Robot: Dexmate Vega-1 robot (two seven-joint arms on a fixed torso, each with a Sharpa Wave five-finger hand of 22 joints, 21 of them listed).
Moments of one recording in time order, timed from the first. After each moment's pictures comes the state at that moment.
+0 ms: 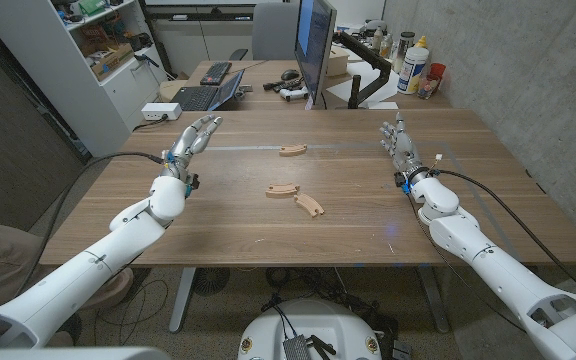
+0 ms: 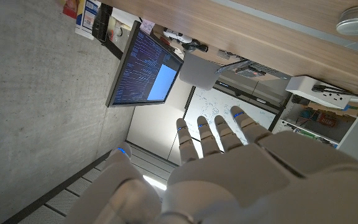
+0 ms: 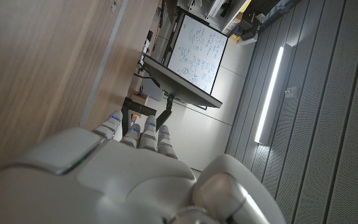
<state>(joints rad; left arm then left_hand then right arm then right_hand) 0.96 0.79 0.38 -1.68 0.06 0.11 0.50 0.09 -0.08 0.31 -0.03 0.40 0.25 -0.18 0.21 0.19 0.16 -0.09 0.21 0.18 0.05 -0.03 0.19 0.18 0.09 0.01 0.19 0.17 -0.83 -0.51 -0.39 -1.30 0.56 0.31 -0.04 0.02 0.08 -0.13 0.14 0.34 0.03 0.02 0.20 0.18 0.07 0.04 0.24 0.19 -0.11 0.00 0.19 0.18 -0.07 0.06 0.26 0.17</state>
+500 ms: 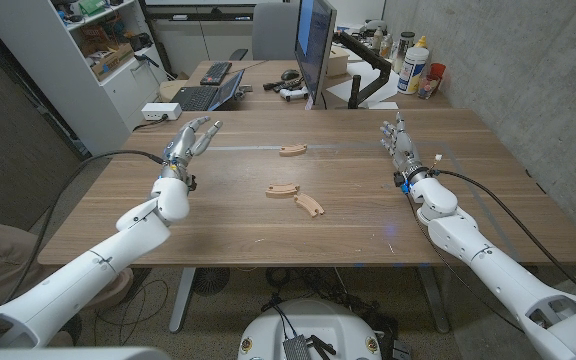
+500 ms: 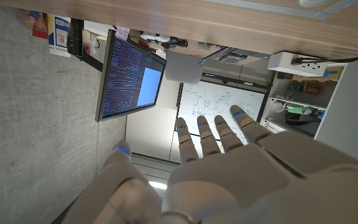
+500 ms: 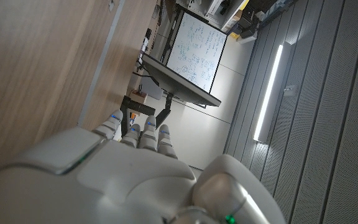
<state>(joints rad) 0.95 0.79 0.42 -1.72 0.17 0.26 0.56 0.10 -0.08 0.31 -0.04 0.40 0.25 -0.17 0.21 0.19 0.16 -0.09 0.21 0.18 0.05 -0.03 0.19 0.18 0.10 0.01 0.19 0.17 -0.83 -0.50 -0.39 -1.30 0.56 0.32 -0.05 0.02 0.08 -0.13 0.14 0.34 0.04 0.03 0.20 0.18 0.07 0.04 0.24 0.19 -0.11 -0.01 0.19 0.18 -0.06 0.06 0.25 0.17</state>
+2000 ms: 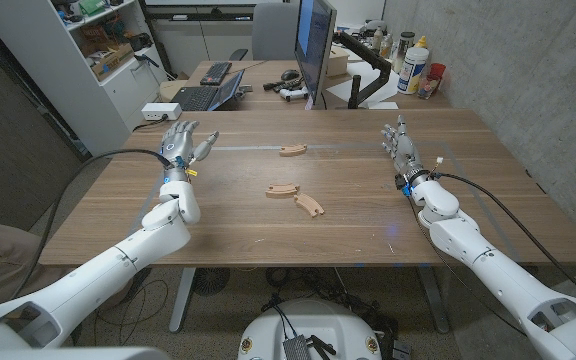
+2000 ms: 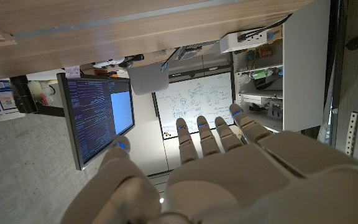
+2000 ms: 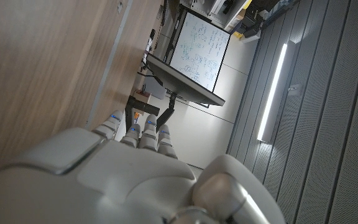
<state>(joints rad) 0.86 0.76 0.57 -1.70 0.43 0.66 0.62 0.14 -0.07 0.32 -0.07 0.40 0.25 -0.17 0.20 0.19 0.16 -0.09 0.21 0.18 0.03 -0.03 0.18 0.18 0.11 0.03 0.19 0.17 -0.84 -0.51 -0.39 -1.30 0.56 0.32 -0.05 0.02 0.08 -0.13 0.13 0.34 0.04 0.02 0.20 0.18 0.08 0.04 0.24 0.19 -0.11 -0.01 0.19 0.18 -0.07 0.06 0.24 0.17</state>
